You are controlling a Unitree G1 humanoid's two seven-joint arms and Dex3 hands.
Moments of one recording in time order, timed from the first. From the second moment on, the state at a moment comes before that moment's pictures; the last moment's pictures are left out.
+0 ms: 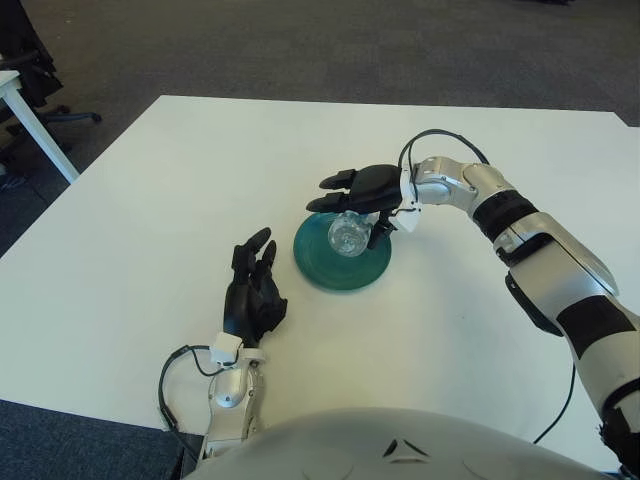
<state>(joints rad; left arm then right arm) 0.41 -0.13 -0.07 0.05 0.01 -0.51 0.02 -1.01 -0.35 0.69 0.89 -0.84 -1.01 0.29</state>
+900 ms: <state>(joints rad) 0.36 -0.12 -0.11 0.10 0.04 -0.51 0.11 -1.09 -0.37 0.79 0.78 -1.00 -0.94 0.36</state>
